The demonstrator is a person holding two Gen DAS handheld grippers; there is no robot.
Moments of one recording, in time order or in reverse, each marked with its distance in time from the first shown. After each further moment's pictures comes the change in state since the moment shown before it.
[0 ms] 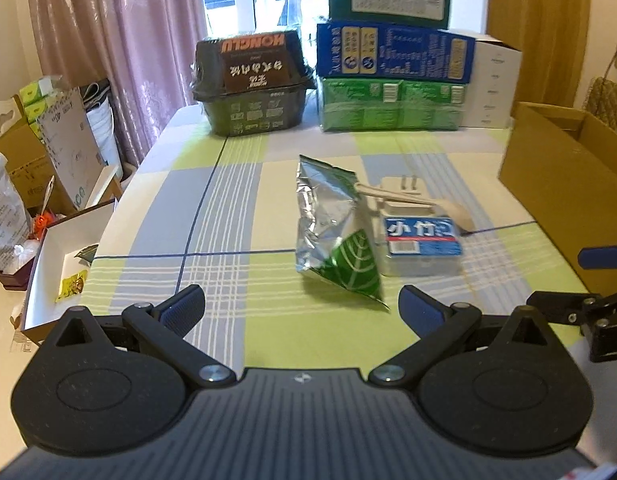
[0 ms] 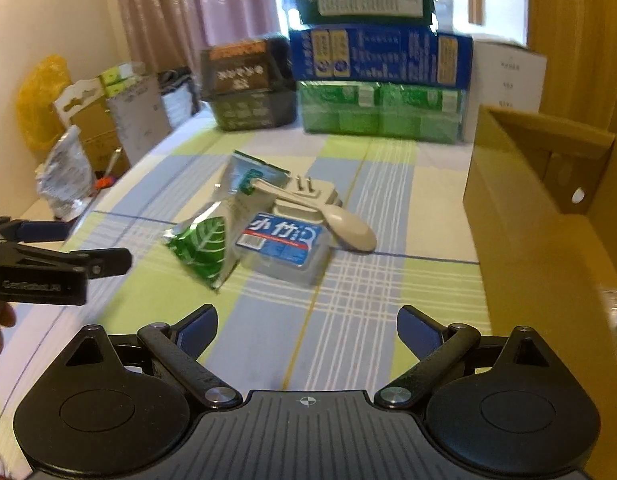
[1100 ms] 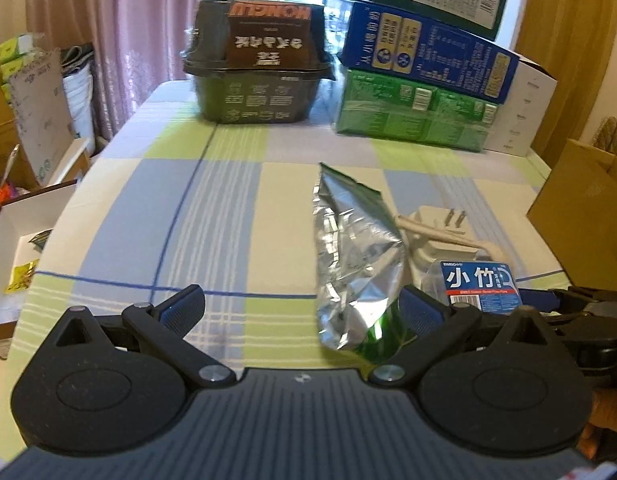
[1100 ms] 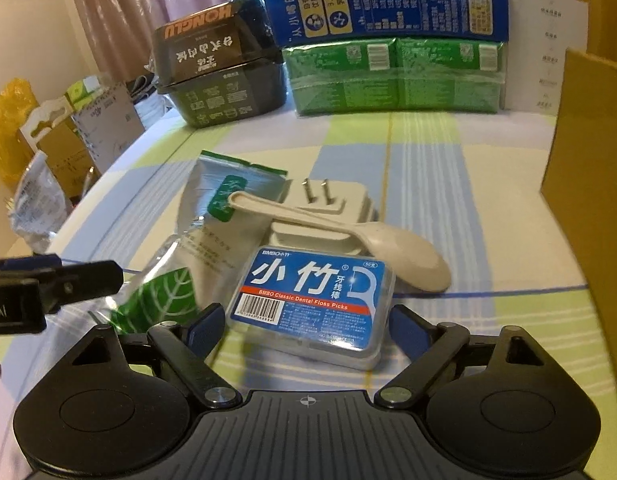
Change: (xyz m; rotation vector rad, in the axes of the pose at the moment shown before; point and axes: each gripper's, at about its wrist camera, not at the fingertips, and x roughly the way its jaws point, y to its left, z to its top) left arm 0.085 0.037 0.028 -0.098 0.021 -0.115; right arm 0.118 0.005 0.032 0.104 0.014 0.001
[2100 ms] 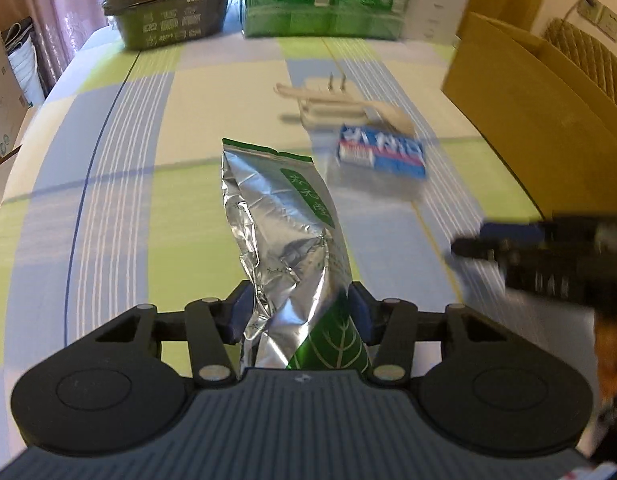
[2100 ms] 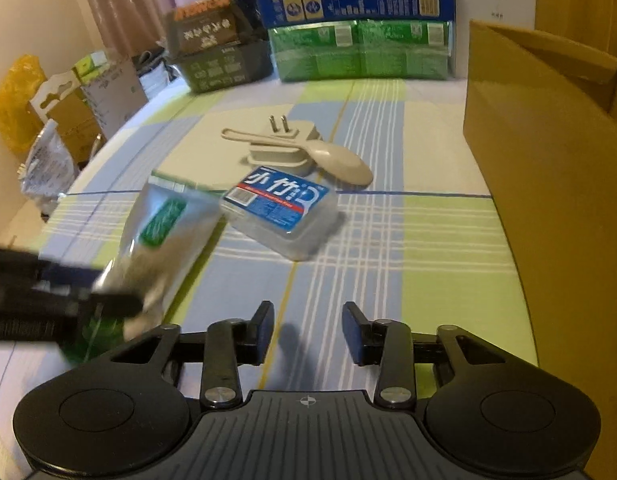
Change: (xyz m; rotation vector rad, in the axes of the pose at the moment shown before) left arm -0.049 -0.065 -0.061 0.134 0.251 -0.077; right arm -0.091 -0.027 -0.057 -0.023 0.064 0.002
